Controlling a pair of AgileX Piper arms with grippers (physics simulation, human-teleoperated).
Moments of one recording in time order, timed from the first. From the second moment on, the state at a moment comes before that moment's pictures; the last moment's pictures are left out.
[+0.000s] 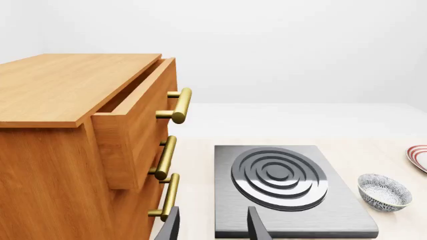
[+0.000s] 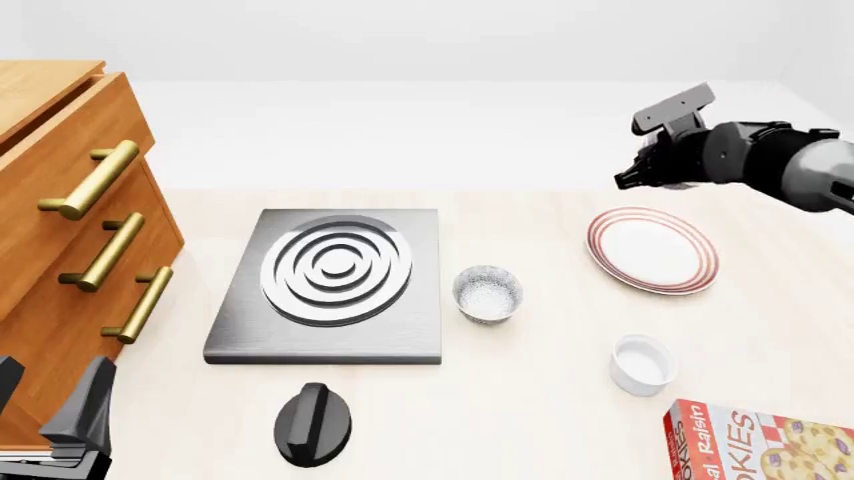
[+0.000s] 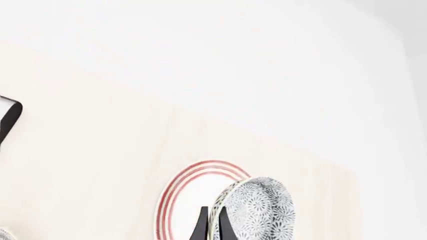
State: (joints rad) left arm 0.00 0.01 0.00 0.00 0.00; right arm -0.02 1.85 -1.43 0.26 -0.44
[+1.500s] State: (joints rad) left arm 0.00 0.01 0.00 0.00 0.00; right arm -0.09 2.13 -1.38 0.08 -0.40
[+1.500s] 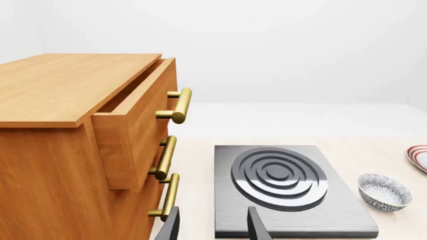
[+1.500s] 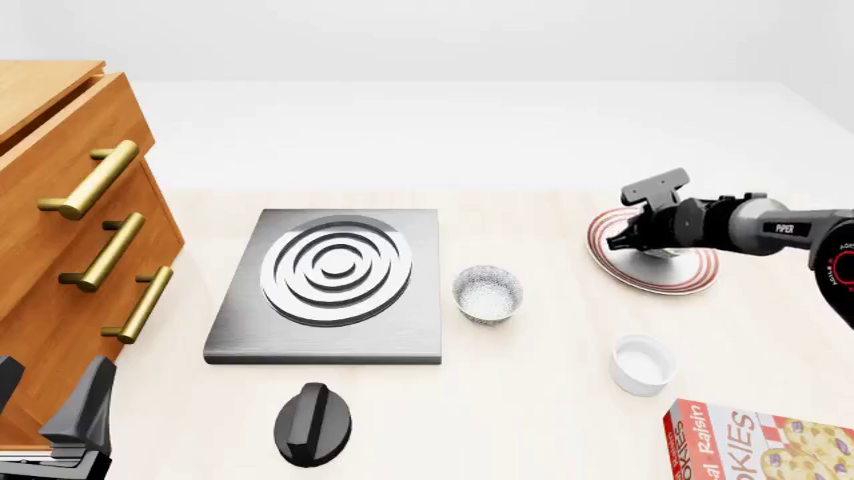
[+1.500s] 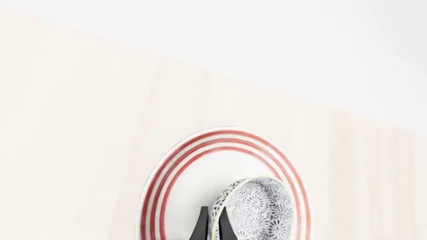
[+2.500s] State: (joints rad) left arm 0.00 0.01 0.00 0.00 0.00; right arm -0.03 1.63 -1.31 0.25 -0.44
